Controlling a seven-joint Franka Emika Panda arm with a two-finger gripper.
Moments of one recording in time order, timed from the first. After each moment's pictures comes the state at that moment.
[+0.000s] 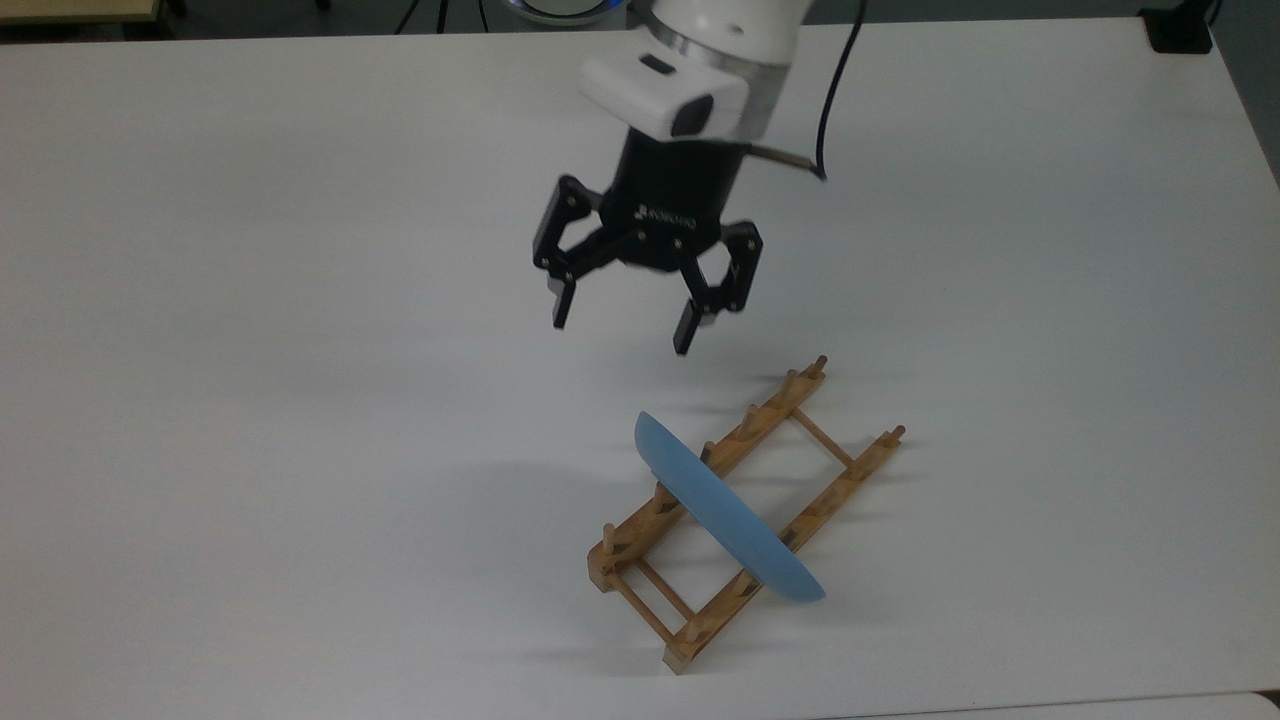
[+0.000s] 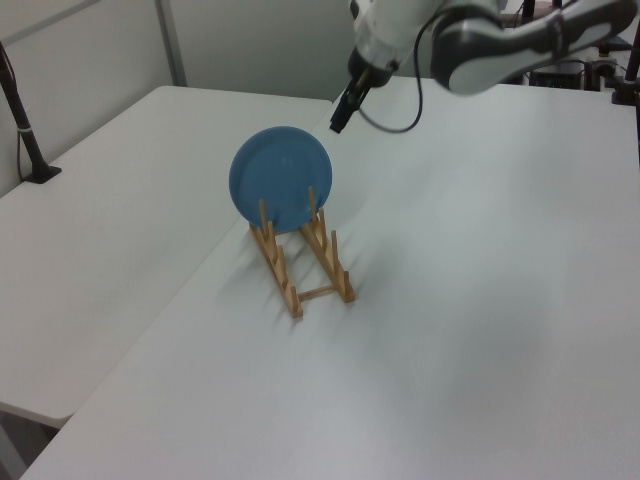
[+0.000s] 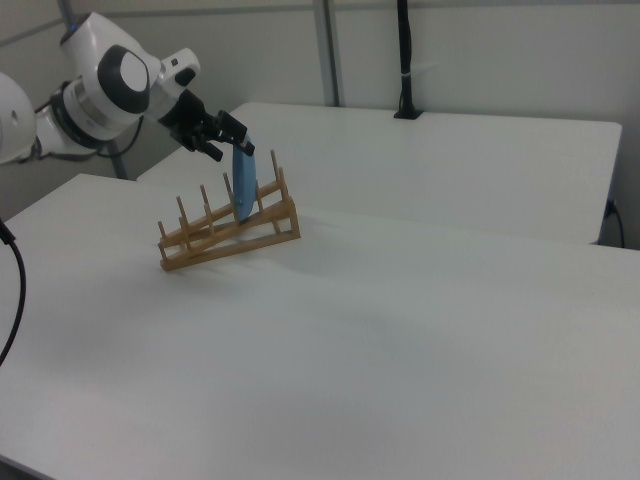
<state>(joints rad) 0.22 0.35 0.01 -1.49 -0.57 2.28 0.48</state>
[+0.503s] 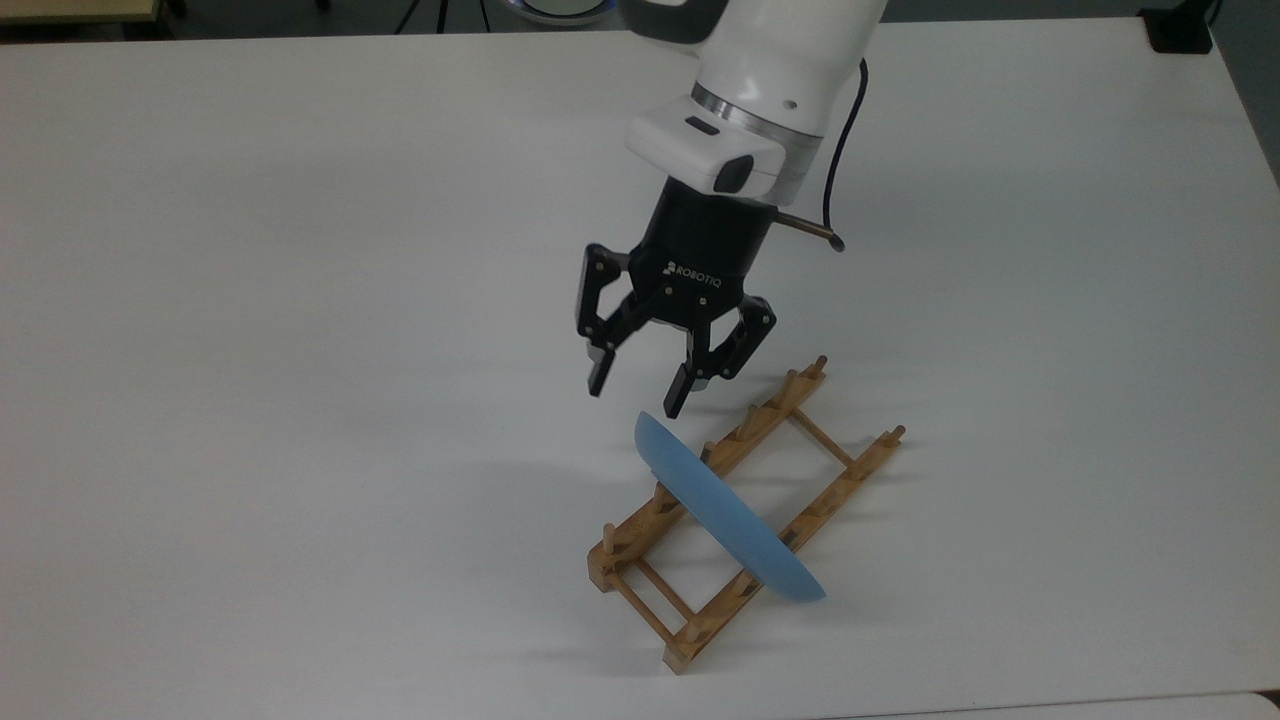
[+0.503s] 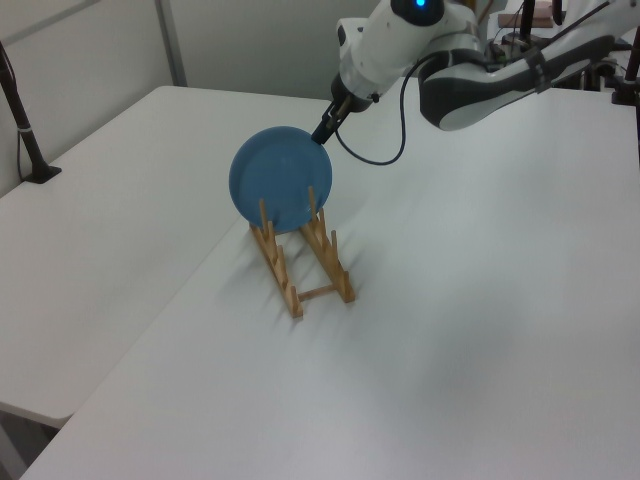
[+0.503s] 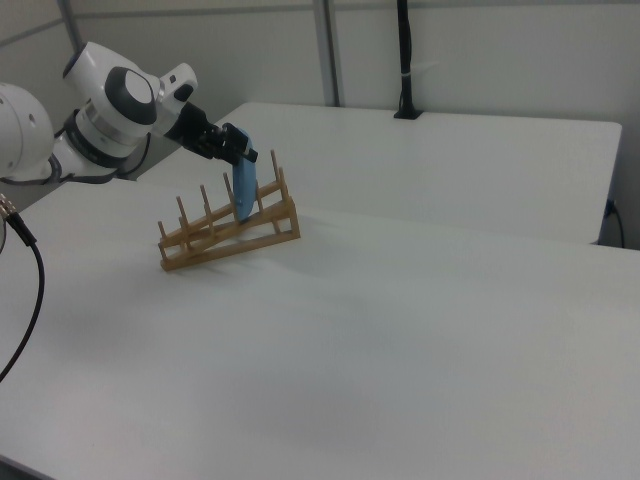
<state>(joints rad) 0.24 0.44 0.01 -1.46 -0.76 2.35 0.67</state>
